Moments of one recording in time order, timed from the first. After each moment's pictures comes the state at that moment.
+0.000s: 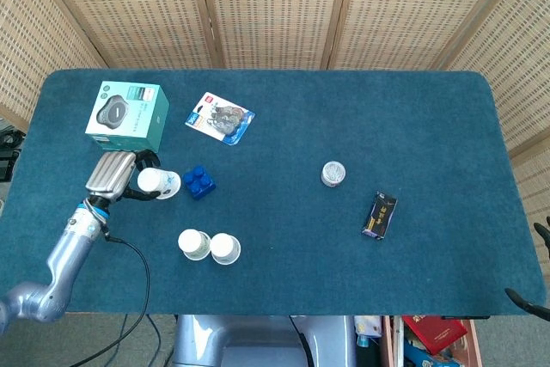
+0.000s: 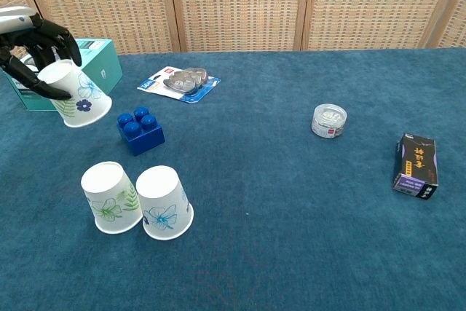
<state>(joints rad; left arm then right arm) -0.63 -1.26 -0.18 -1.57 1.16 1.01 0.02 -0.09 -0.96 0.02 -1.59 -1.58 1.65 0.30</state>
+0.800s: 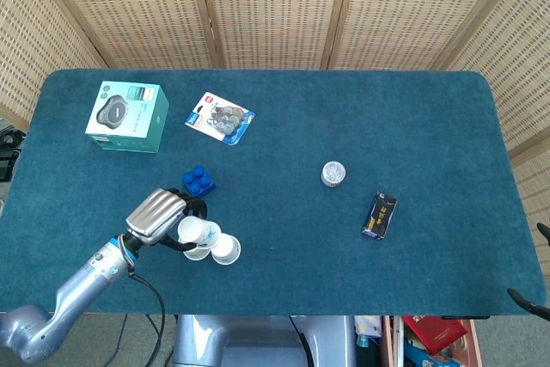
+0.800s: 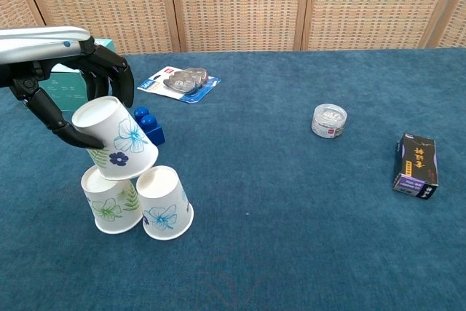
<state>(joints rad) -0.65 -1.17 -0.09 -1.88 1.37 0.95 0.11 -0.09 -0.96 0.03 -1.59 -1.58 1.65 0.32</state>
